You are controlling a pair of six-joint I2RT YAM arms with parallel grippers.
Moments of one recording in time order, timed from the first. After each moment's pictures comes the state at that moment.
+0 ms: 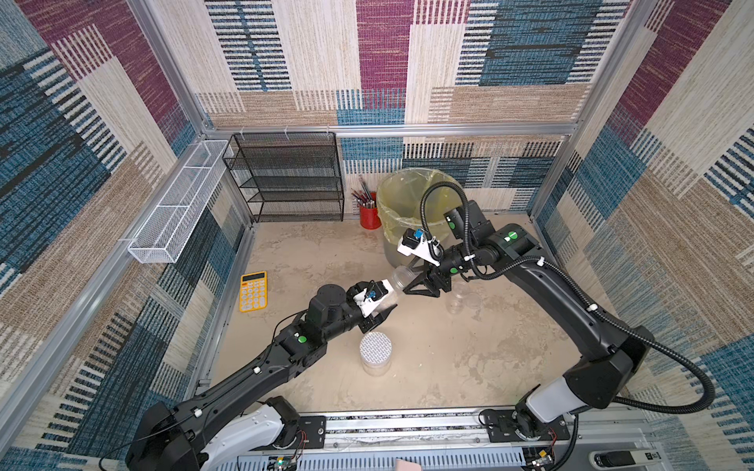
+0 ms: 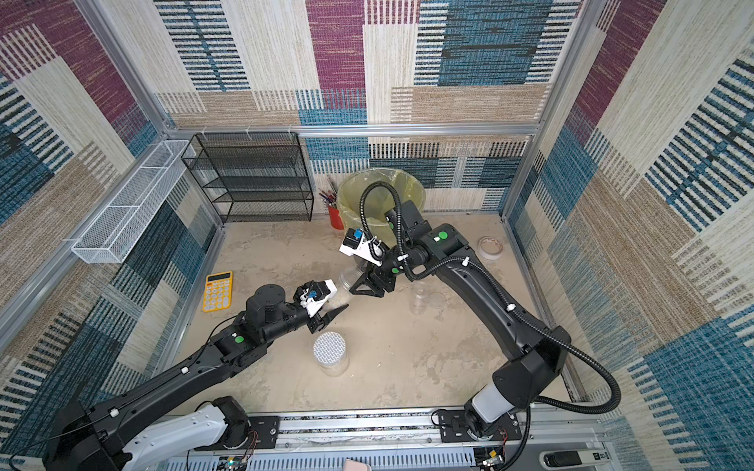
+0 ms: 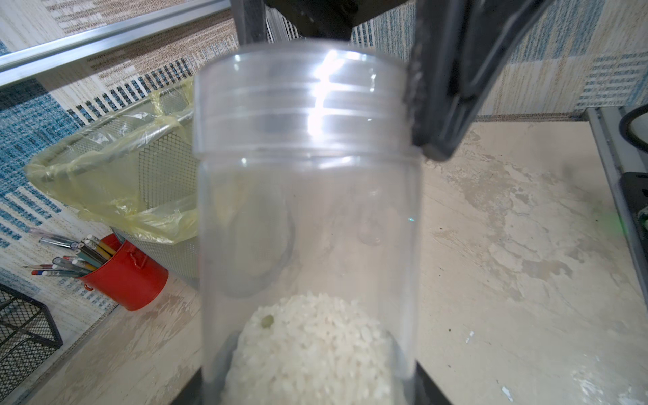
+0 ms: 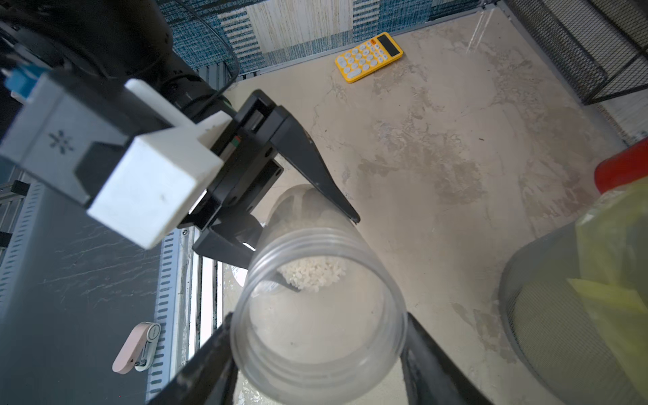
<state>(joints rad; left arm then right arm) -0.72 1.01 0.67 0.07 0.17 0.37 0.58 1.54 1.70 -1.07 -0.65 -0.53</state>
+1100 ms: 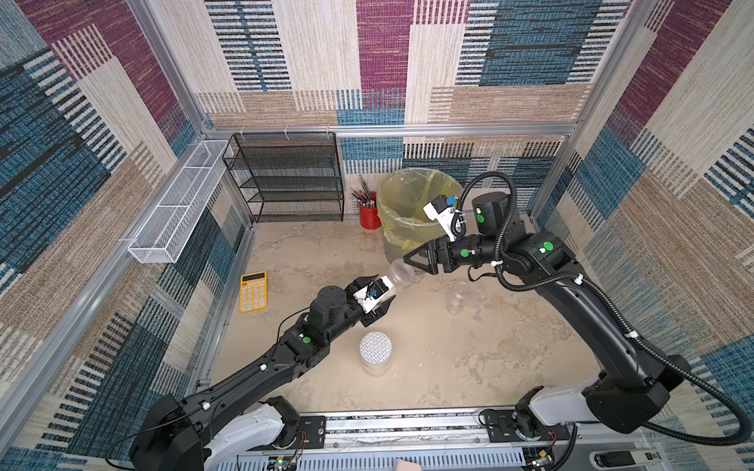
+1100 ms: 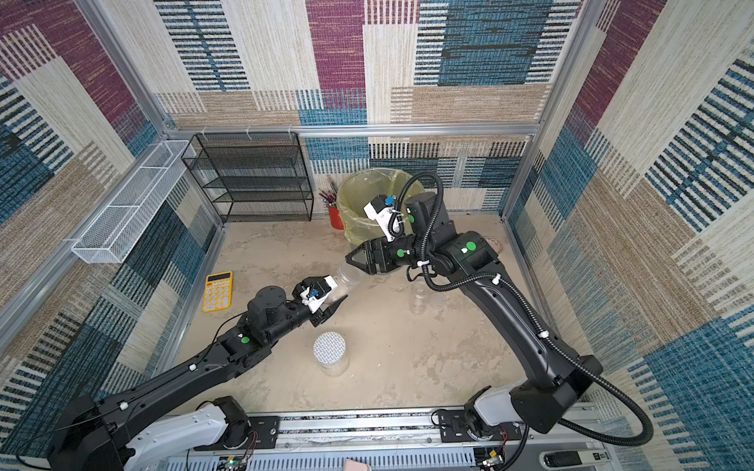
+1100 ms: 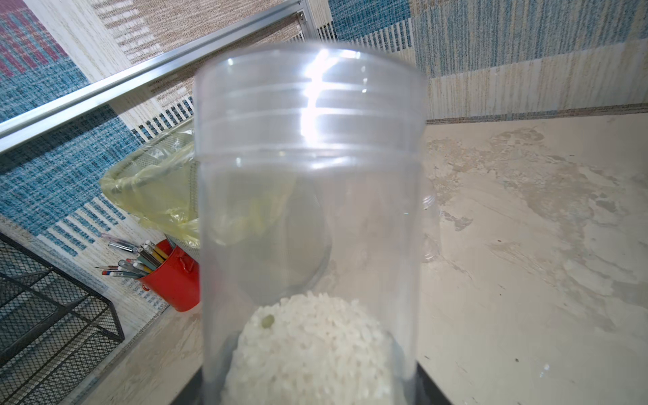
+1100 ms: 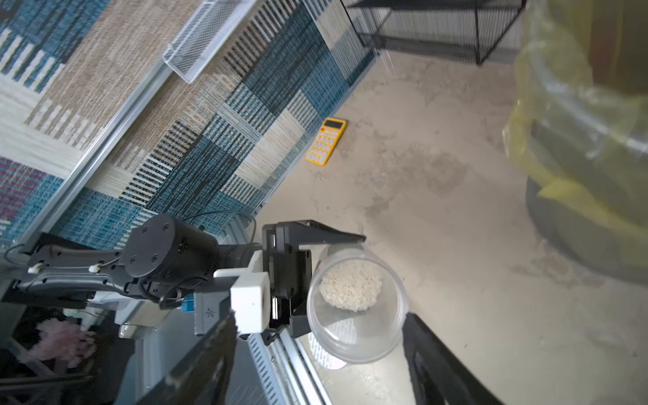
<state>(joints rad) -0.73 1.05 0.63 0.23 0.03 0.43 0.58 1.40 1.67 -0.89 -0.57 0.37</state>
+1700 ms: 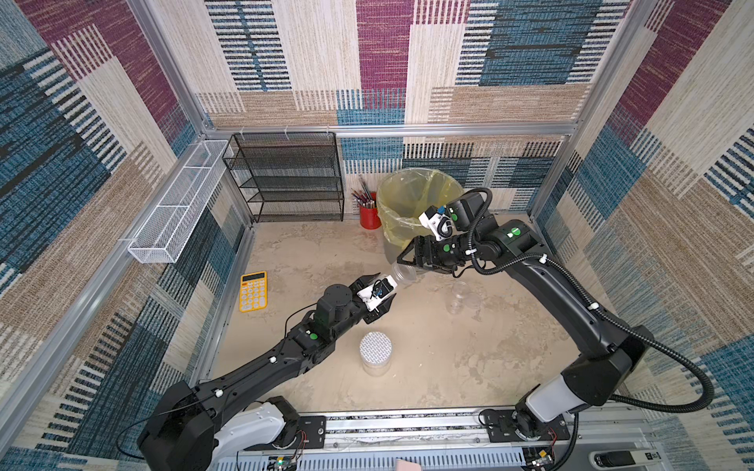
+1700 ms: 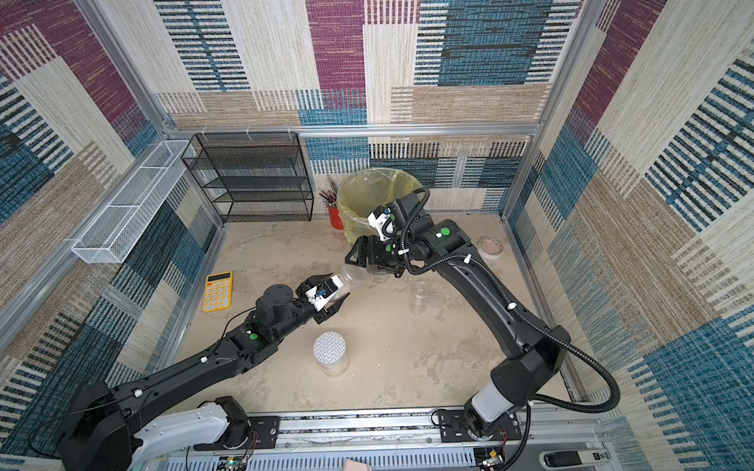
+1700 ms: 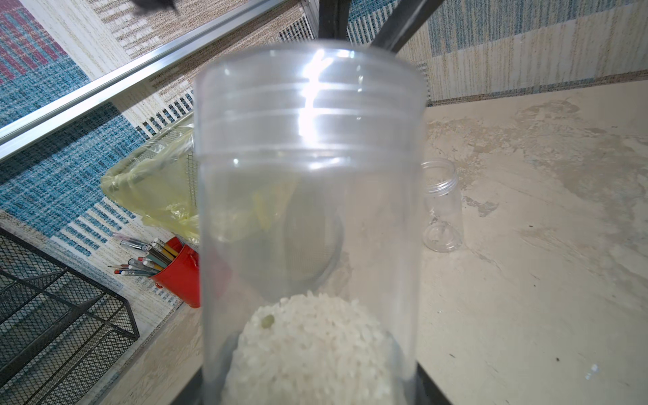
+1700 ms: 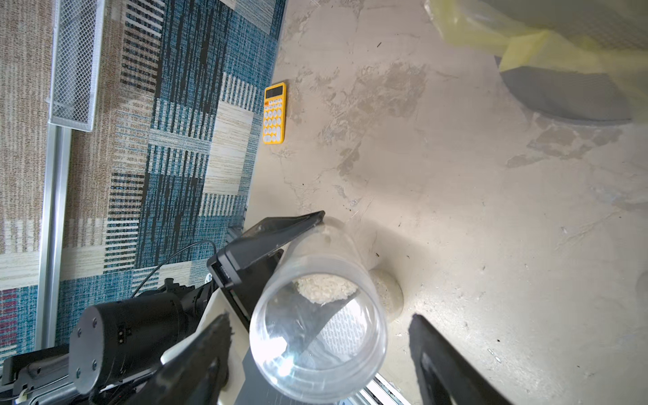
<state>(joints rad) -0.73 1.12 0.63 0.28 0.00 0.48 0.58 1.58 1.77 -1.02 -0.49 0.59</state>
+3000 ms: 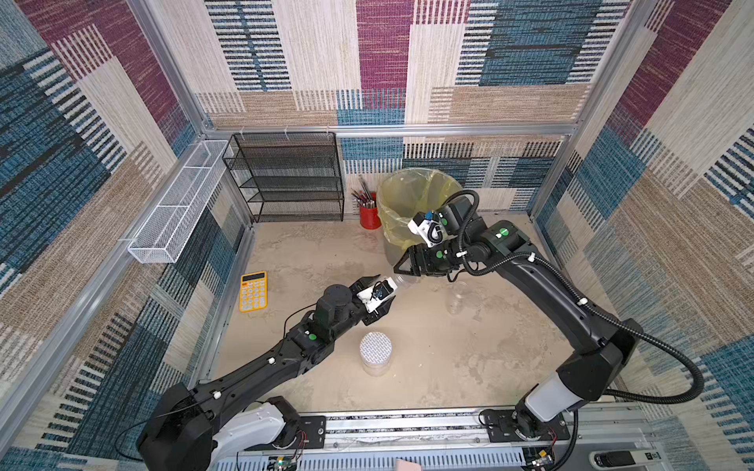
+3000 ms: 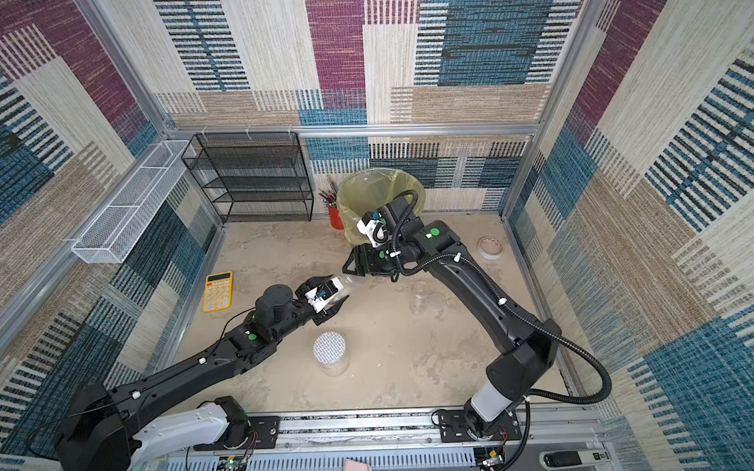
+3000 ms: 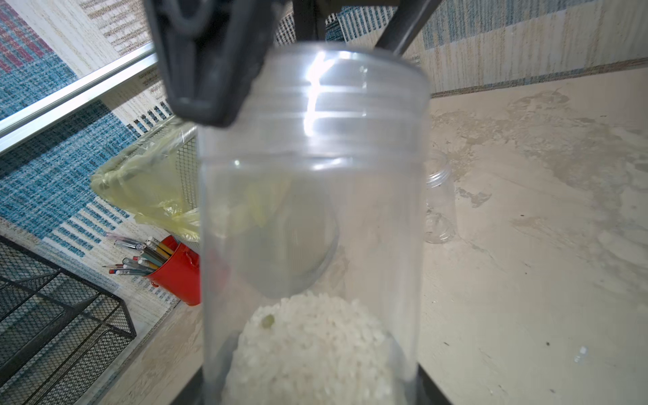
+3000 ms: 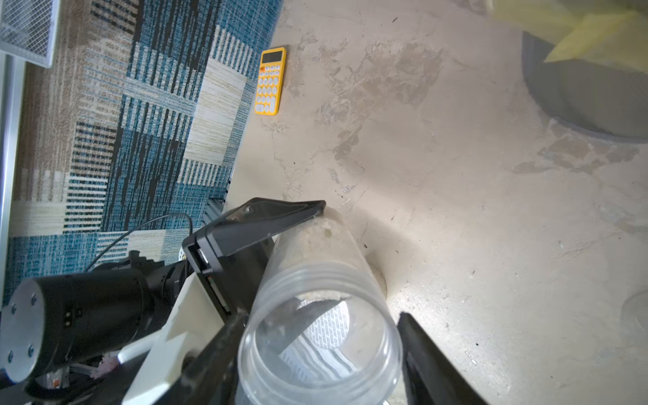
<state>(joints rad) -0.73 1.10 0.63 0.24 0.04 0.48 0.62 1.58 1.73 -1.01 -0.50 0.42</state>
